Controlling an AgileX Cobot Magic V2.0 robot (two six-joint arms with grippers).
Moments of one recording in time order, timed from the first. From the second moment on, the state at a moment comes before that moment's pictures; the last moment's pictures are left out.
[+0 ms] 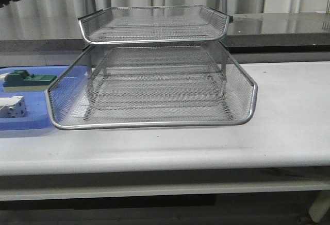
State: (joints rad) left arm -0.03 1.78 -1.83 -0.29 1.25 0.67; right arm 0.18 0.54 -0.84 -0.05 1.16 0.11
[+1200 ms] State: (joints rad) left arm -0.55 1.91 -1.65 -0.28 1.09 0.69; right arm 0.18 0.54 -0.84 -0.05 1.16 0.11
